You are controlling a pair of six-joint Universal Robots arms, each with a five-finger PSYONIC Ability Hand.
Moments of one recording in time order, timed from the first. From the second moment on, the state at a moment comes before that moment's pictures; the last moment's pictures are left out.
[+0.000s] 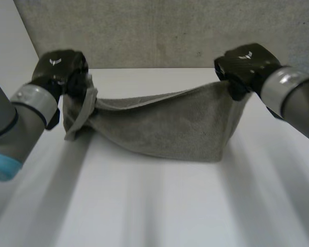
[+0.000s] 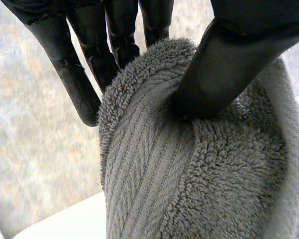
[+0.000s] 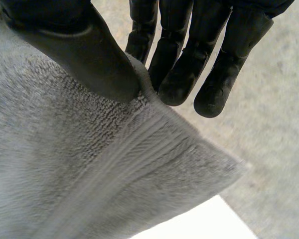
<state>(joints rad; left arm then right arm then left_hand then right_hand) 4.38 -1.82 -1.43 3.28 -1.49 3.21 1.99 -1.25 1.11 0.31 1.42 2.65 1.21 1.27 1.26 1.29 1.04 1.33 1.32 1.33 1.34 1.16</state>
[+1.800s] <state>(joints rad) 4.40 -2.00 -1.92 3.70 -1.22 3.61 2.03 -1.18 1.62 0.03 1.33 2.51 0.41 0.42 0.42 0.42 0.20 1.33 1.32 1.34 1.34 1.17</state>
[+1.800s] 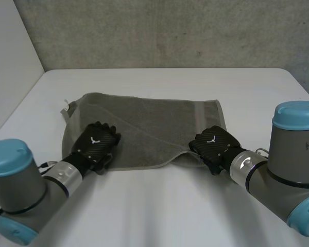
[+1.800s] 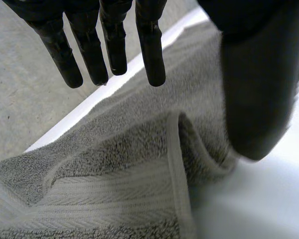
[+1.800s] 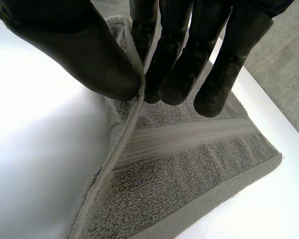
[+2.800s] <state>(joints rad) 4.42 -2.06 -1.87 3.74 -1.26 3.75 2.02 -1.14 1.63 0.01 1.33 2.50 0.57 0.57 0.57 0.57 0.39 1.33 1.32 1.34 1.34 1.17</state>
